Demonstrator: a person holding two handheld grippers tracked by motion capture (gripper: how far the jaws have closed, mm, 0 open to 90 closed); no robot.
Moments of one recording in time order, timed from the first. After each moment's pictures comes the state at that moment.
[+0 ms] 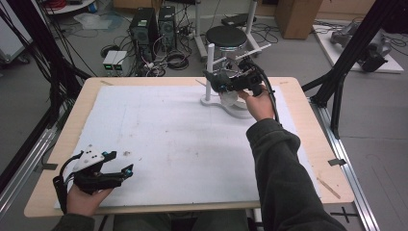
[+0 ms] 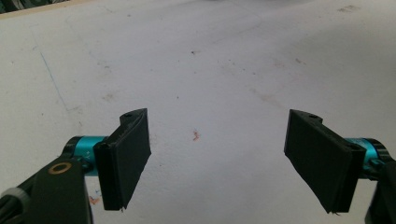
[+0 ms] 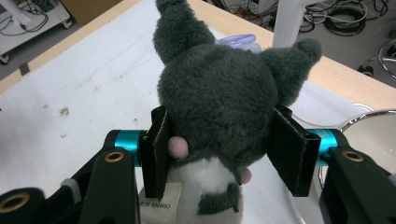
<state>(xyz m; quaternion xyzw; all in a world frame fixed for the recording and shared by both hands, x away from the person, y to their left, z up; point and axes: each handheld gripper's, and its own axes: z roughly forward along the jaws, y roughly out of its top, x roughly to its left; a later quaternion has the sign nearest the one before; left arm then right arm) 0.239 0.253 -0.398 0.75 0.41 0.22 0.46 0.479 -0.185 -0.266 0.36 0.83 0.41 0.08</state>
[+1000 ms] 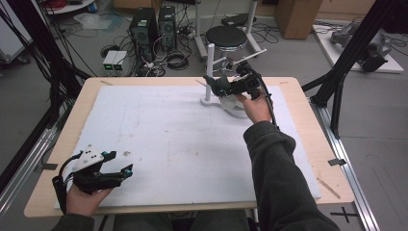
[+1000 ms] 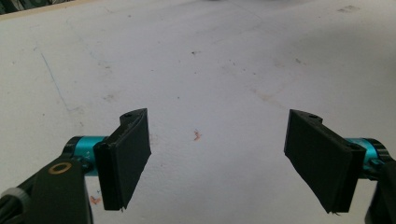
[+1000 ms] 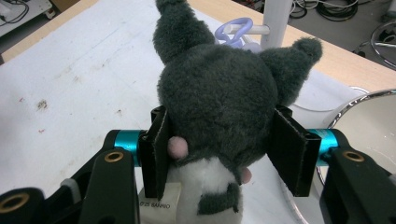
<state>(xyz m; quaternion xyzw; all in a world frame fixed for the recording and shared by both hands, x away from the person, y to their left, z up) 0.239 0.254 -0.398 0.76 0.41 0.22 0.46 0.484 -0.182 -0.284 0.37 0.84 0.39 0.08</state>
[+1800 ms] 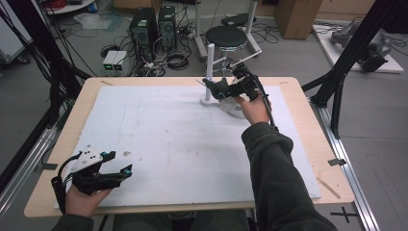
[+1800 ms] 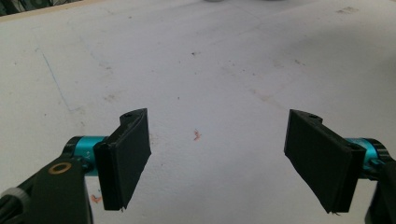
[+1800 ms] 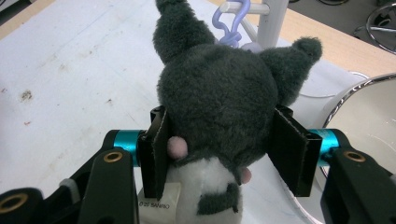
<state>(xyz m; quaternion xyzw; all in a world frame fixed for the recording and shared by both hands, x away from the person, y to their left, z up) 0.237 0.255 -0.397 0.75 0.41 0.22 0.46 0.486 -0.175 -0.291 0.39 0.85 0.36 0.08</state>
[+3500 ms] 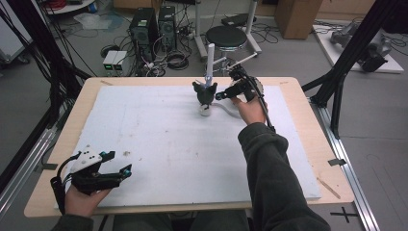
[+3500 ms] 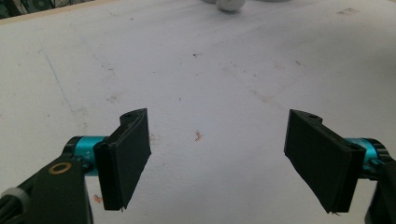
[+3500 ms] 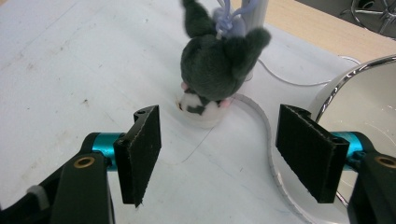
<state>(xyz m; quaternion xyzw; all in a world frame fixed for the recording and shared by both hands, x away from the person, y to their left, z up) 0.236 0.256 -0.396 0.75 0.41 0.23 0.46 0.496 -0.170 -0.304 0.41 0.84 0.33 0.09</state>
